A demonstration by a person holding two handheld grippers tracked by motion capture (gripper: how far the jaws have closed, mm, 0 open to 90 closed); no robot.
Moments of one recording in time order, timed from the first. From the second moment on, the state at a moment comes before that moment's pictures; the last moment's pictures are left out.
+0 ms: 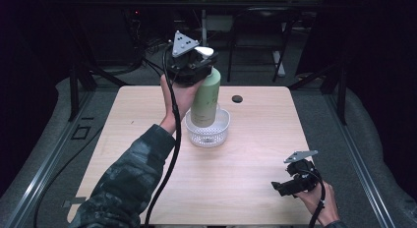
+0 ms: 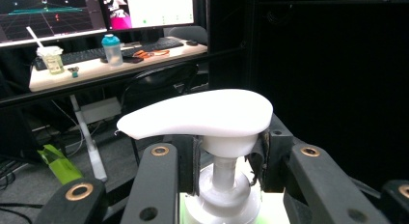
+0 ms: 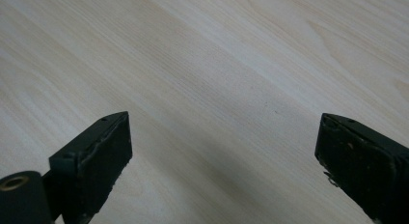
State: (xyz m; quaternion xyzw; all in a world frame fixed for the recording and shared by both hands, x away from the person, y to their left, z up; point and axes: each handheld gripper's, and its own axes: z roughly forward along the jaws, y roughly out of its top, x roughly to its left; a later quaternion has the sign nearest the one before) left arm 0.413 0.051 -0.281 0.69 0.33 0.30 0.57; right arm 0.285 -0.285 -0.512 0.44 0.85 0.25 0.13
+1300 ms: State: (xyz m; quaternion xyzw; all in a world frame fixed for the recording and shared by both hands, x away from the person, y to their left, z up) left arm 0.451 0.045 -0.328 0.69 0.38 0.28 0.56; right arm 0.284 -0.286 -0.512 0.44 0.85 0.25 0.14
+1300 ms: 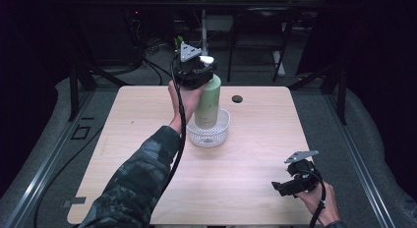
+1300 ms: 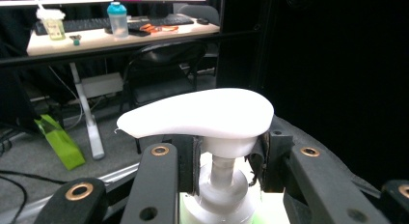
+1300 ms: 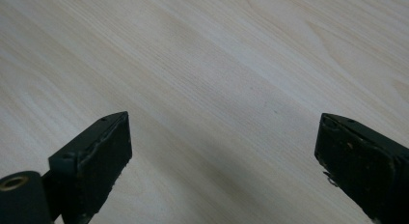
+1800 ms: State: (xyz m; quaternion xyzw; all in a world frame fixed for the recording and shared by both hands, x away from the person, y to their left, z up) left arm 0.459 0.045 -0.351 0.69 0.39 0.27 0.55; right arm 0.284 -0.286 -0.511 0.44 0.85 0.25 0.14
